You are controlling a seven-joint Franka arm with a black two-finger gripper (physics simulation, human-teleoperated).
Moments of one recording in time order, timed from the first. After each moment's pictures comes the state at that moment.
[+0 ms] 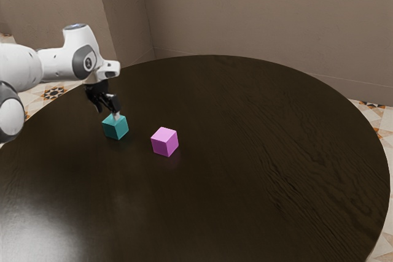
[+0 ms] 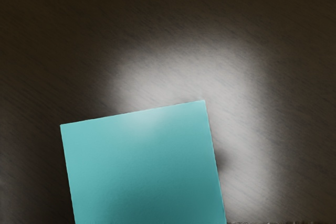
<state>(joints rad) 0.35 0.67 -0.03 -1.37 -0.04 2.08 0.50</state>
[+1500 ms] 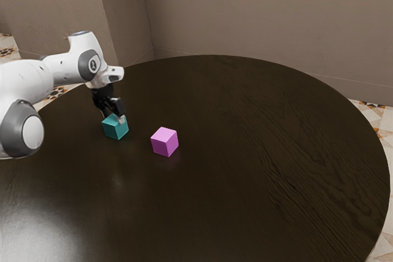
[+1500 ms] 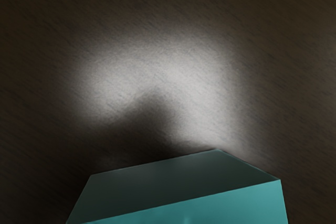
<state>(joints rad) 0.39 0.95 -0.06 -0.99 -0.07 1.89 0.55</state>
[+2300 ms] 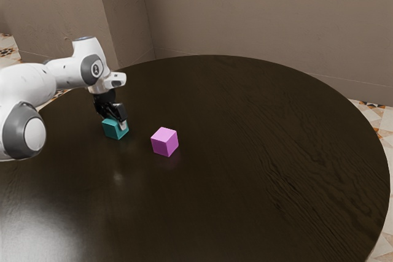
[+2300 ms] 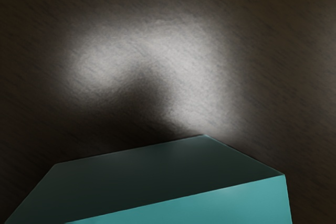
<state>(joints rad) 0.39 0.98 -0.08 -0.98 -0.06 1.86 0.53</state>
